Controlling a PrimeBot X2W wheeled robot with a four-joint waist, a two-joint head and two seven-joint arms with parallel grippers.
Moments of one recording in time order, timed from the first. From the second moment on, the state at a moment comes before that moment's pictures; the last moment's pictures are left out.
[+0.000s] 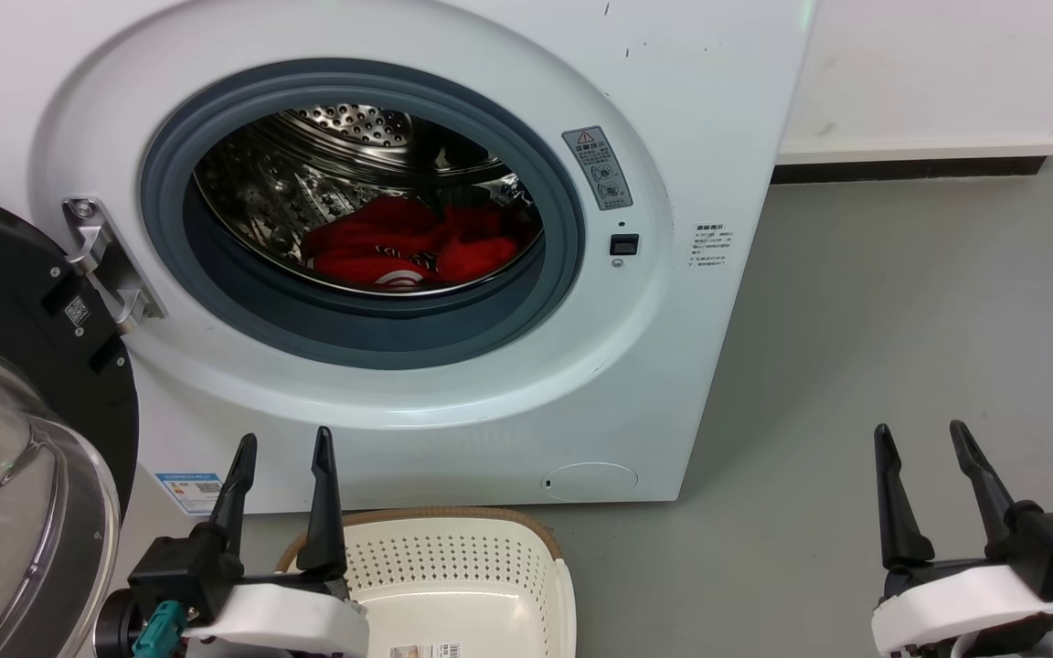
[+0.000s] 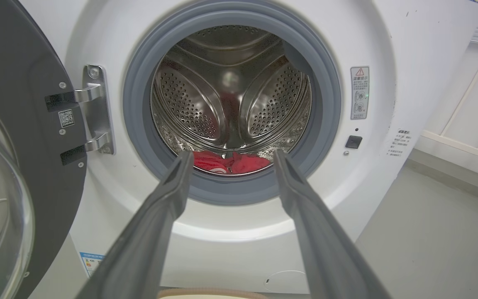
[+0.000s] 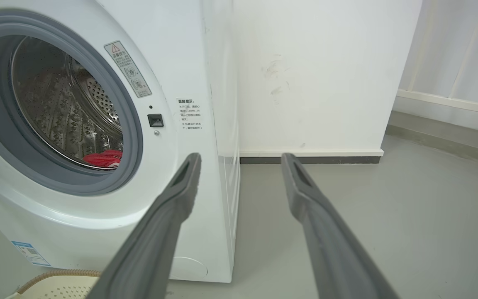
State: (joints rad) left arm 0.04 0.10 -0.09 -0.03 -0.28 0.05 -0.20; right arm 0.02 -0.05 -0.07 0.06 0.07 0.13 -0.20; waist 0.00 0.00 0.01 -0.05
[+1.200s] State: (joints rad) left arm 0.07 0.07 -0.04 0.03 -0.06 0.02 -0.26; right arm 0.02 -0.05 -0.05 0.11 -0.03 0.13 -0.26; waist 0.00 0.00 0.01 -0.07
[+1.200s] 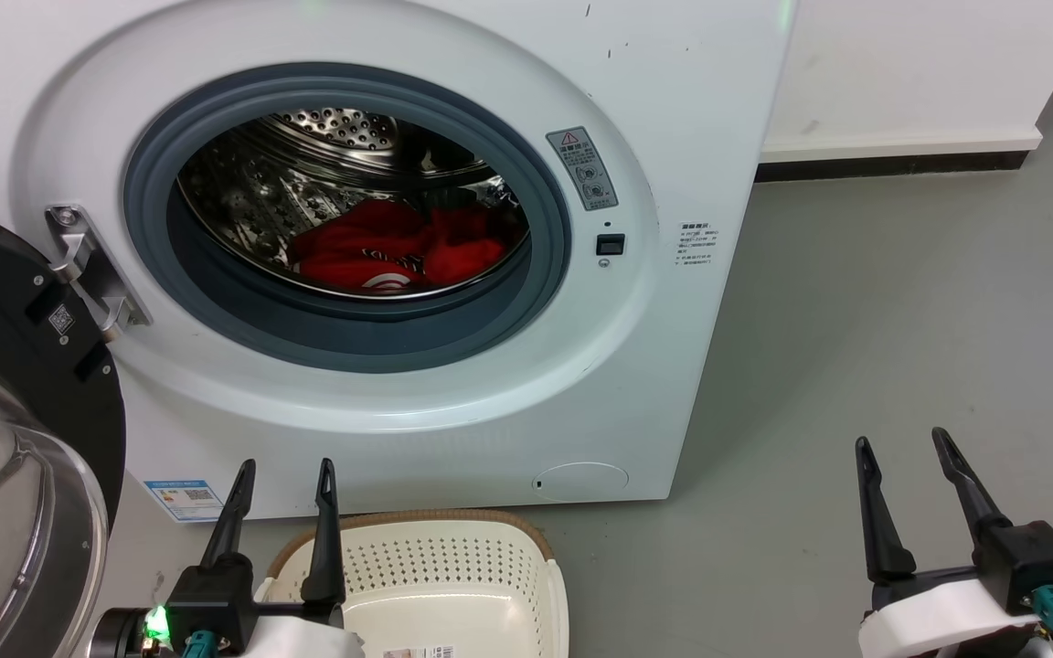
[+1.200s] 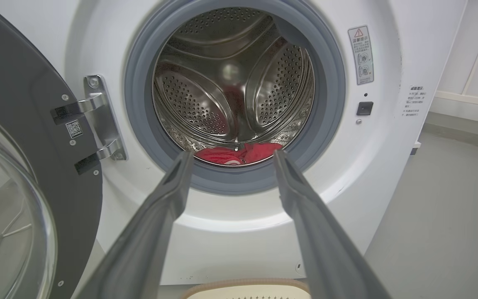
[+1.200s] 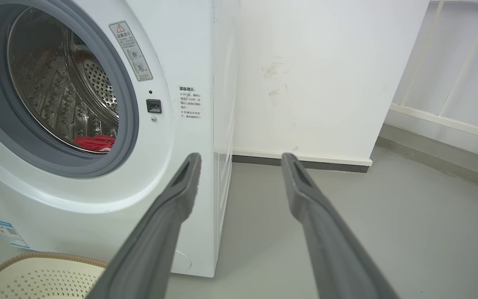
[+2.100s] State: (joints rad) left arm -0.01 0.08 0.01 0.04 -0.03 -0.03 -0.26; right arm -0.03 -0.05 -0.06 0.08 0.02 0.13 -0.26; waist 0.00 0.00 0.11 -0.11
